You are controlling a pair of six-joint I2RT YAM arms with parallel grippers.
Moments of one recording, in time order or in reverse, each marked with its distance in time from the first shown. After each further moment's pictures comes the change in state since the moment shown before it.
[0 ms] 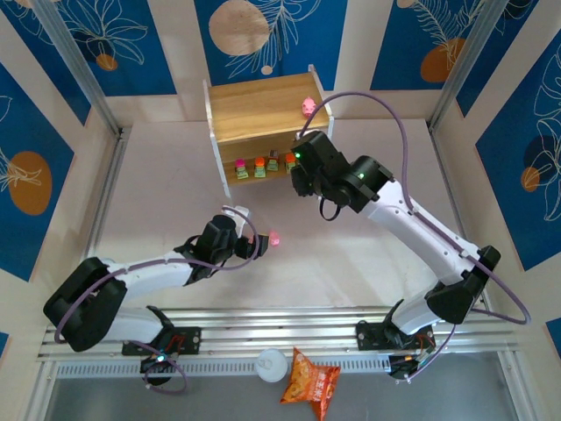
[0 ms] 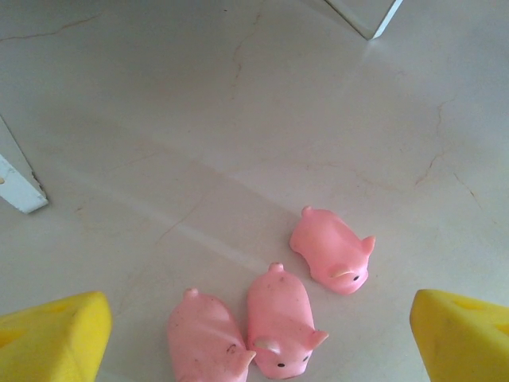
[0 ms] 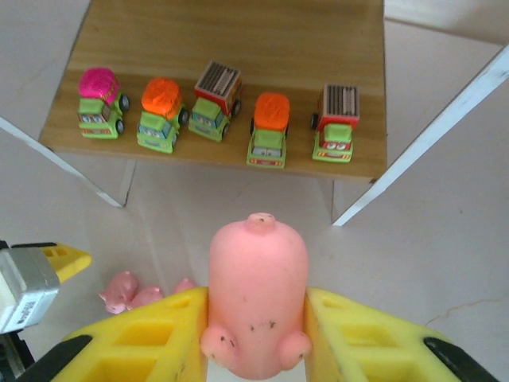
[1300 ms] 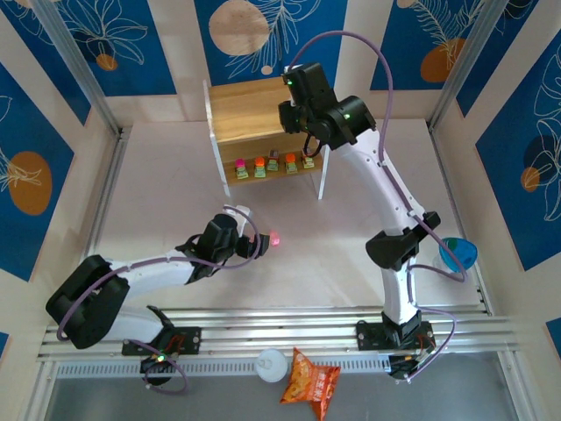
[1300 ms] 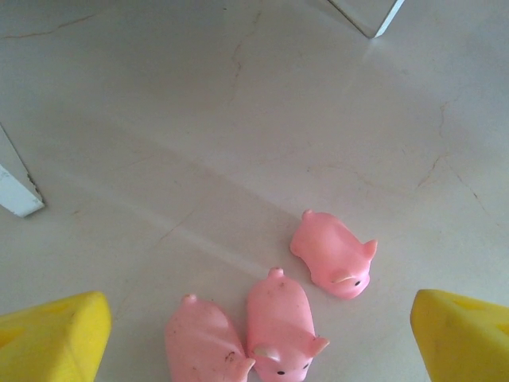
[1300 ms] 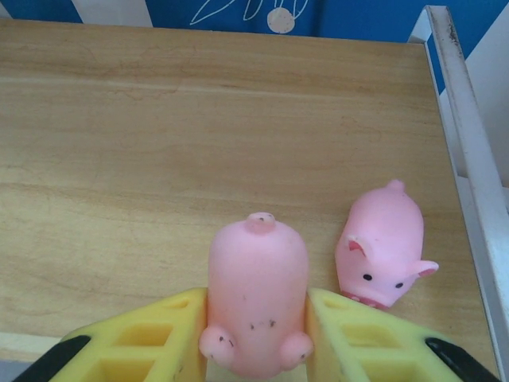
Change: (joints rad) left arm 0.000 0.019 0.013 -0.001 0.000 0.000; right arm -0.163 0.526 0.855 -0.158 -0.062 -0.161
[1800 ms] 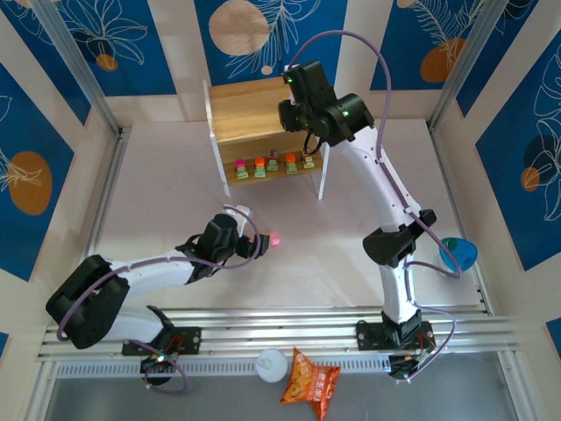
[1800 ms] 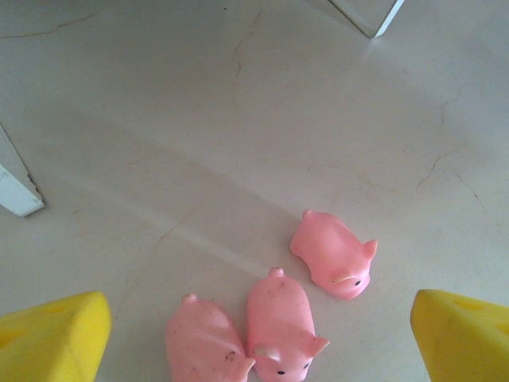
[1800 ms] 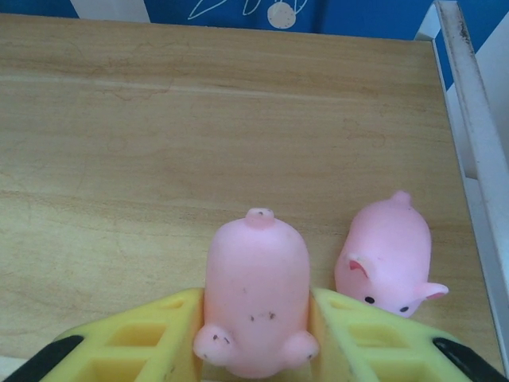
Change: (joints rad) left arm 0.000 0.000 0.000 0.000 0.000 0.000; right arm -0.019 0.037 0.036 -0.013 -0.023 -0.014
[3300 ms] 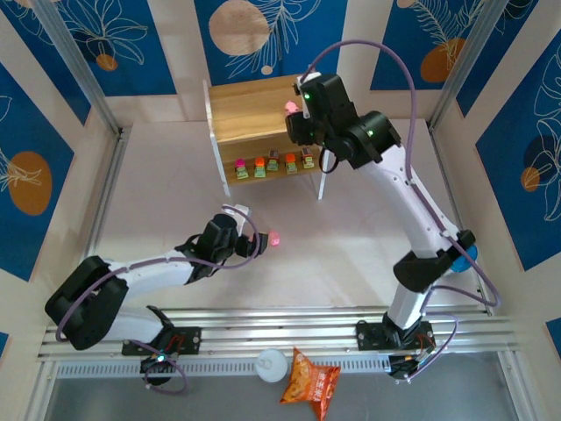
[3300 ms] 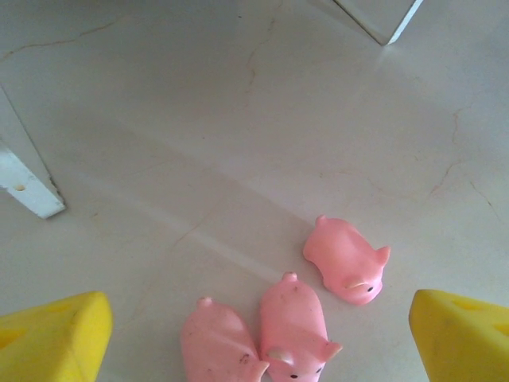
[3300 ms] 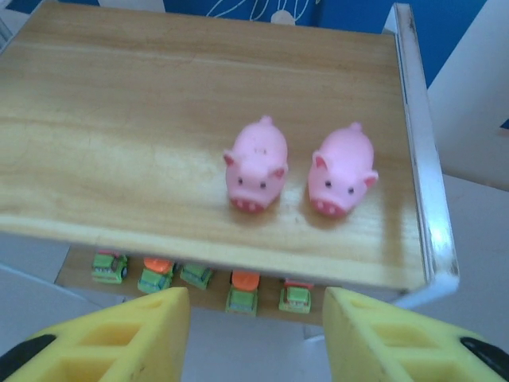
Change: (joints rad) left arm 0.000 -0.016 0.000 -0.010 -0.042 0.003; right arm 0.061 -0.328 -0.397 0.111 0.038 -0.015
